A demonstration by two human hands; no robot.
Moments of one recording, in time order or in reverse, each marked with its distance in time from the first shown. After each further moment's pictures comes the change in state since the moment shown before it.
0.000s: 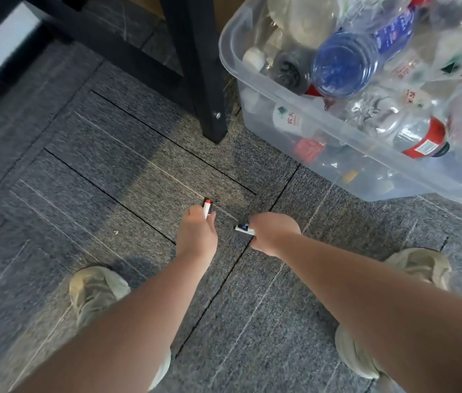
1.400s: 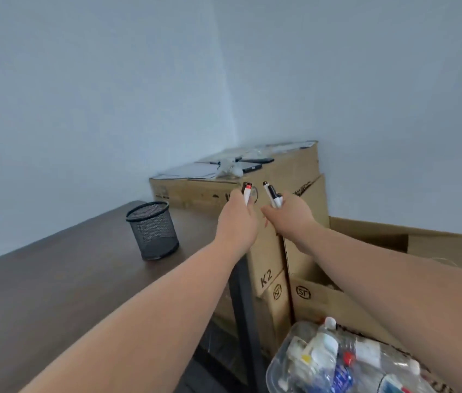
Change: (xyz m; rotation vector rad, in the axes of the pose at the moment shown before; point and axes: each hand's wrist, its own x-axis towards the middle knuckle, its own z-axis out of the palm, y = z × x) left_hand -0.180 0.374 -0.551 -0.302 0.578 0.674; right_hand -0.399 -0.109 -0.550 0.876 1.088 -0.388
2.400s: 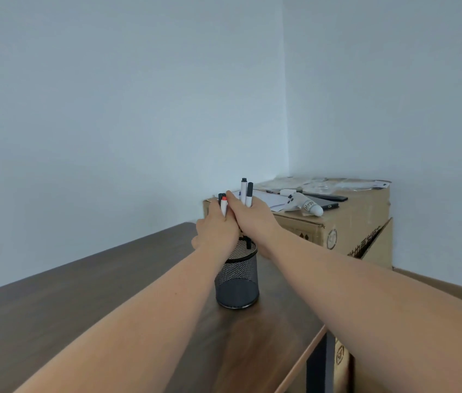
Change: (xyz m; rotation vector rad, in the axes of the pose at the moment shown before) left_hand 0.097 -0.136 -0.135 -0.101 0.233 -0.340; right_hand 0.077 -0.141 0.193 0.388 -0.201 -0.072
